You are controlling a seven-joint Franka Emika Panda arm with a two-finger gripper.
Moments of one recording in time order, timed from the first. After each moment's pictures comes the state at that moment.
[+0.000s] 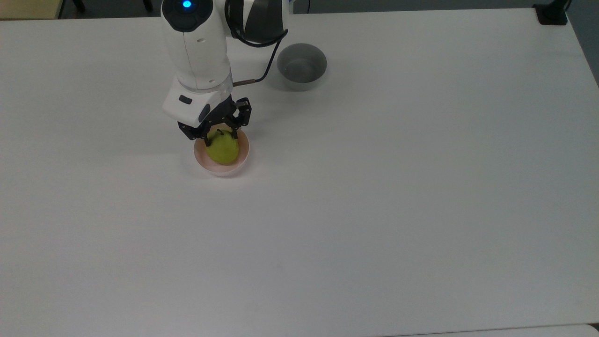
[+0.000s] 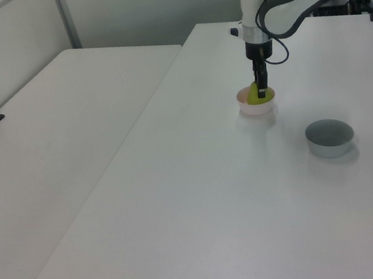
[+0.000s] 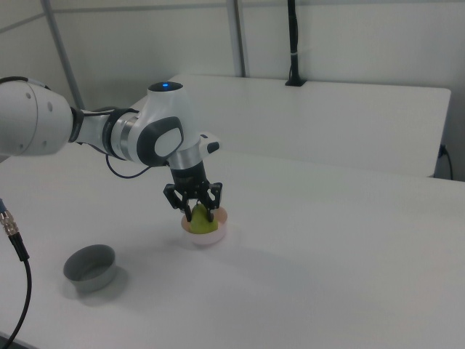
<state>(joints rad) 0.07 0.30 -0.15 -1.87 0.02 2.22 -0.44</state>
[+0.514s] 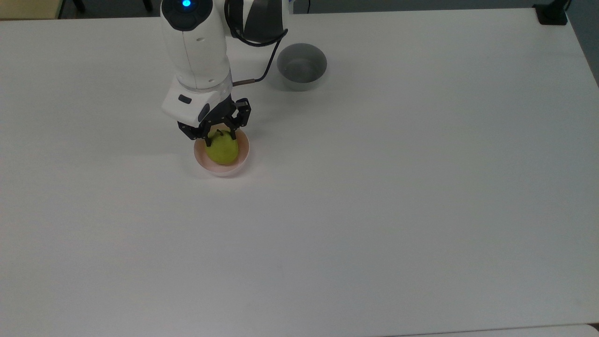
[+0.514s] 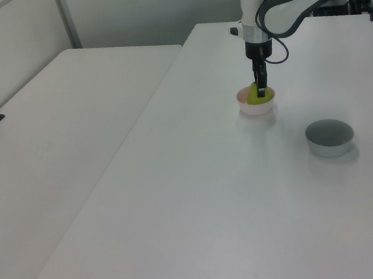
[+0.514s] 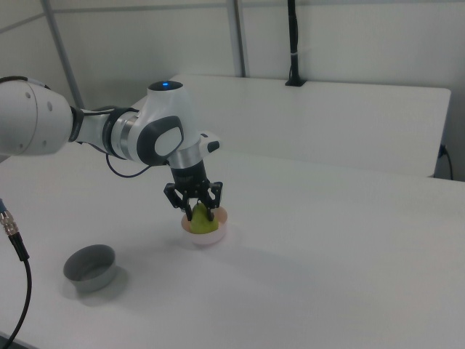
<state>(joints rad) 0.07 0.30 -0.15 -1.87 0.02 2.22 -0.44</state>
